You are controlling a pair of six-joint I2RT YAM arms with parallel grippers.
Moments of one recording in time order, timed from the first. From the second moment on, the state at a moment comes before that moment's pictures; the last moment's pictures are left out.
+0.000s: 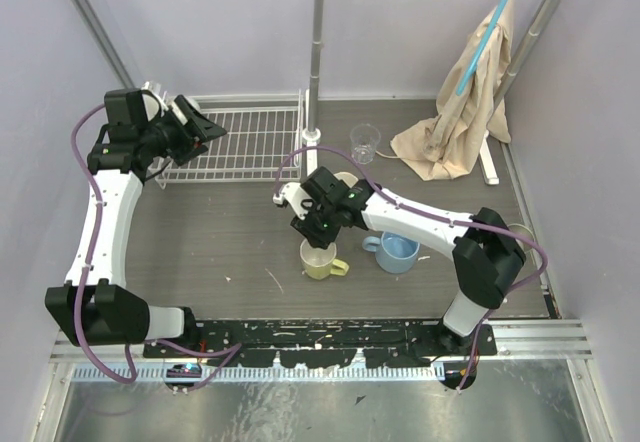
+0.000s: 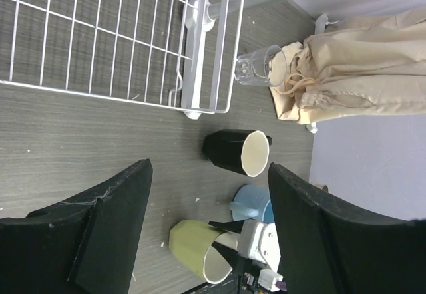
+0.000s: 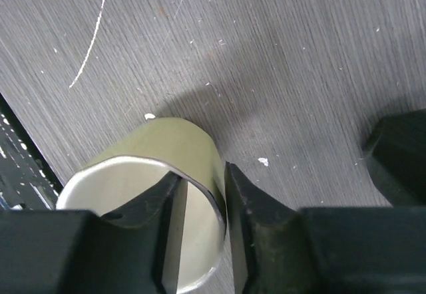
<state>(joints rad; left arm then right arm) 0.04 1.33 1.40 -0.66 0.46 -0.66 0.88 1.66 1.23 -0.60 -0.19 -0.21</state>
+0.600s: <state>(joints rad) 0.04 1.34 1.33 -0.63 0.57 -0.66 0.85 1.65 1.21 -0.57 -0.23 -0.13</state>
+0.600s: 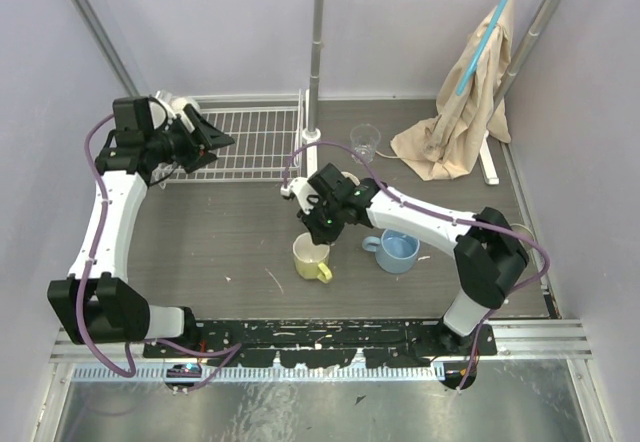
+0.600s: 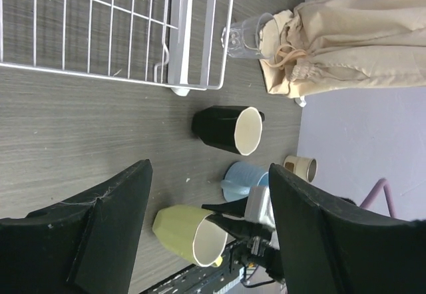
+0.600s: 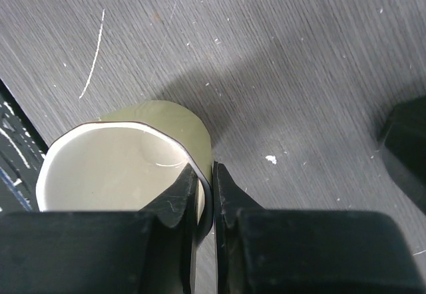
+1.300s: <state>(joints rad) -0.01 1.28 0.97 -0.13 0.90 -1.10 0.44 1.42 1.32 -0.29 -0.47 0.38</state>
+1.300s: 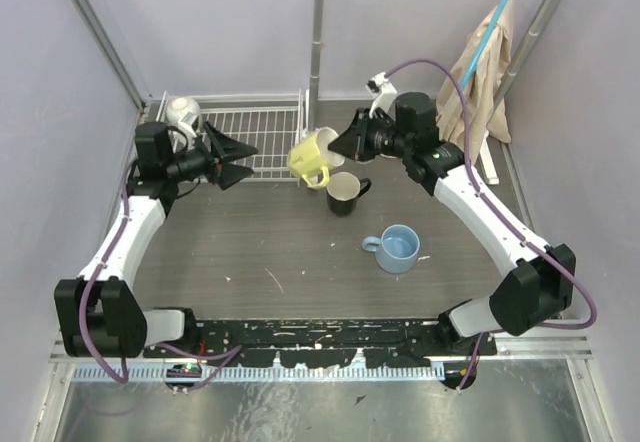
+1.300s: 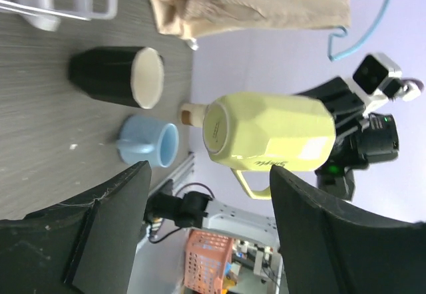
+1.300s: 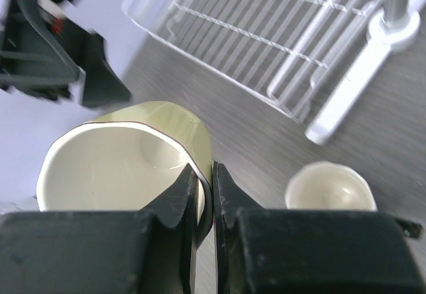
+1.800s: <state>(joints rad) -0.32 1.23 0.96 0.23 0.83 -1.37 0.38 1.41 1.15 0.34 -0.50 0.87</state>
